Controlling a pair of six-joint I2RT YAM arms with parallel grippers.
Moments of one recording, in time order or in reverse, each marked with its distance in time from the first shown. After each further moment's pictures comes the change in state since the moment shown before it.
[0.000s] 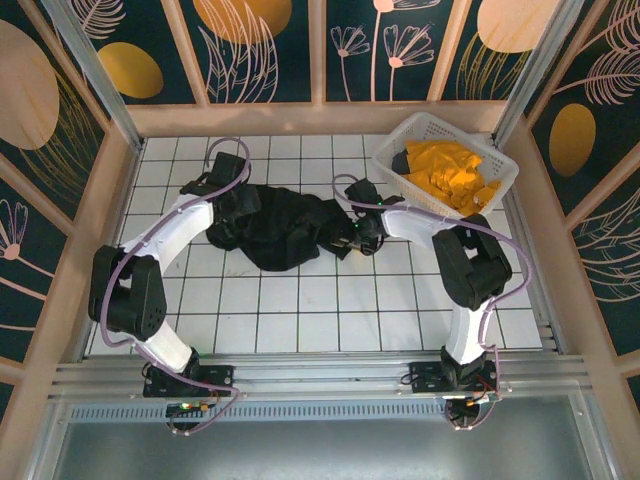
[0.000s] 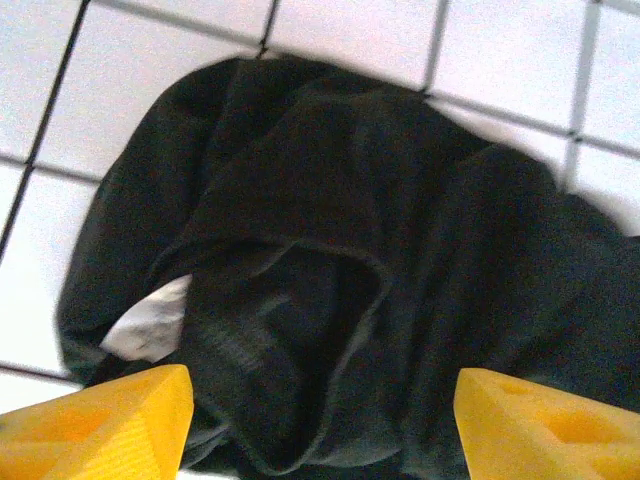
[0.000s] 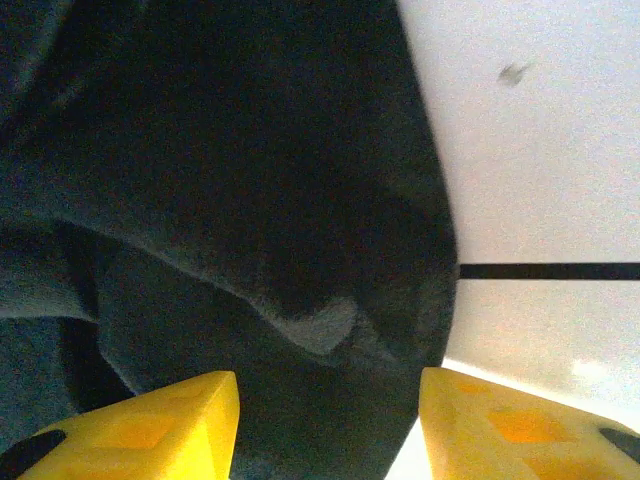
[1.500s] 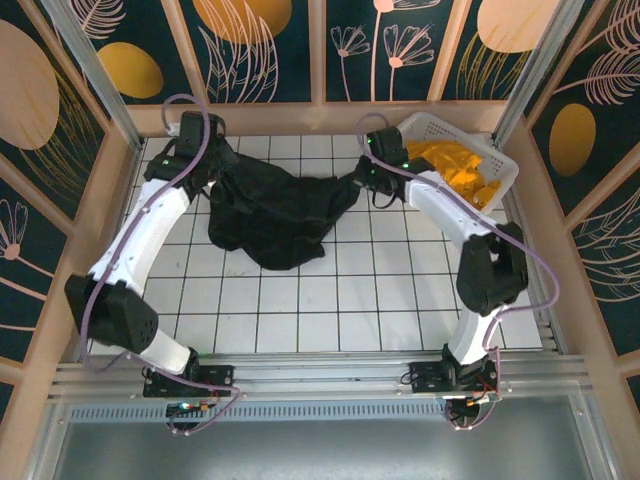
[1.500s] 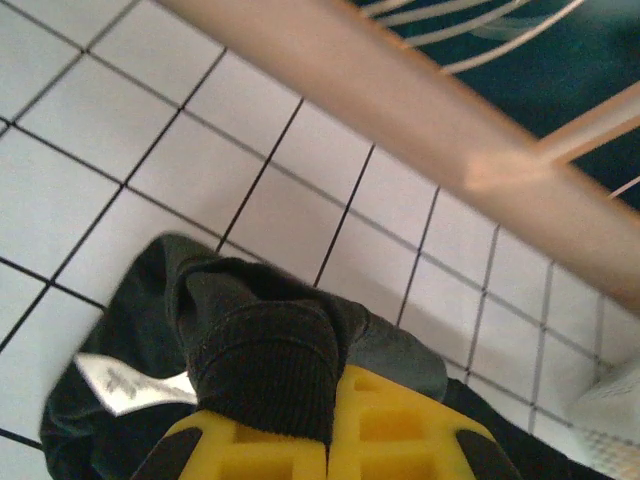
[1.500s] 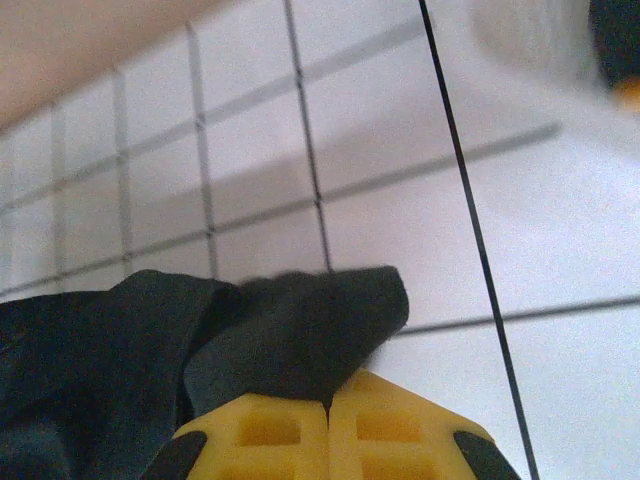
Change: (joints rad) left arm 0.051 -0.121 0.317 -0.088 -0.042 -0.220; right arm -0.118 -0.117 0.320 -0.013 0.243 -0.052
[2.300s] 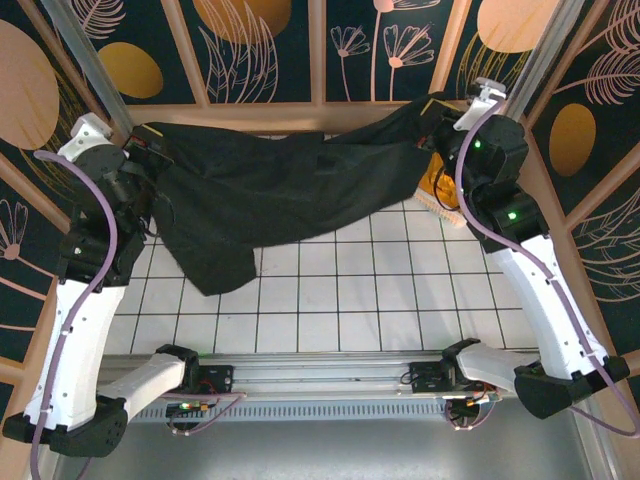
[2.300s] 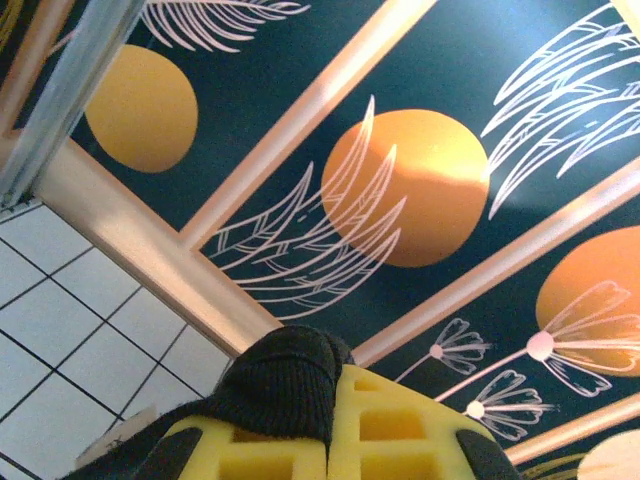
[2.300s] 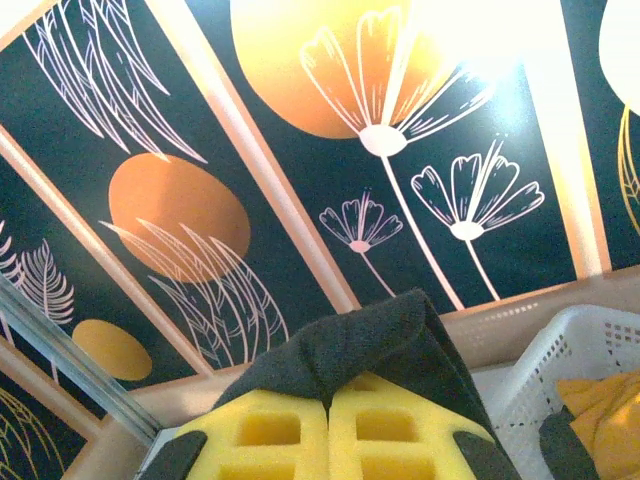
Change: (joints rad) left arm 0.001 -0.506 -0.088 0.146 -0.165 -0.067; right arm -0.026 -0.597 -0.014 0.185 0.166 -0.210
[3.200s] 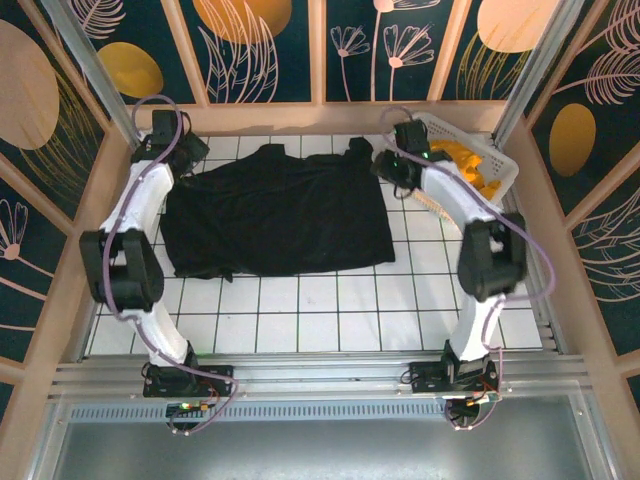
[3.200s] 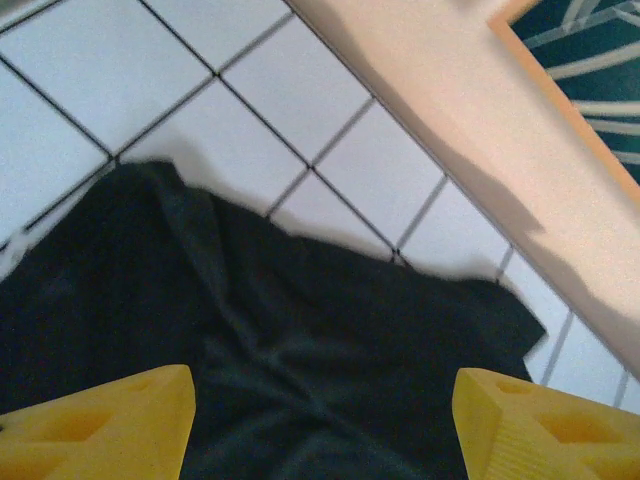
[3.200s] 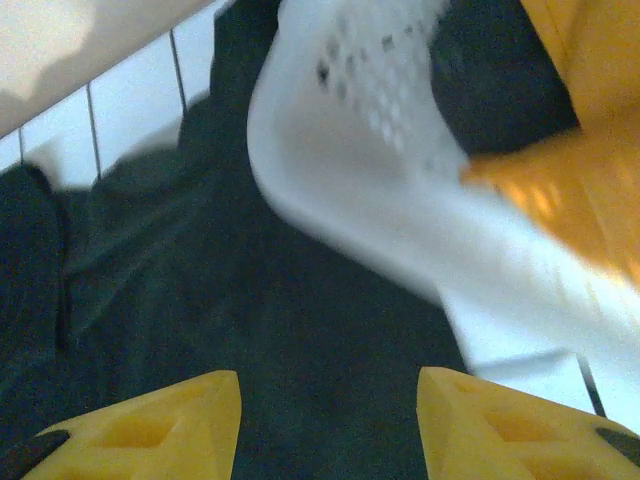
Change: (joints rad) left arm 0.250 0.750 0.089 -0.016 0.264 0.043; right arm -0.122 0.636 -0.042 -0.185 -0.229 0.160
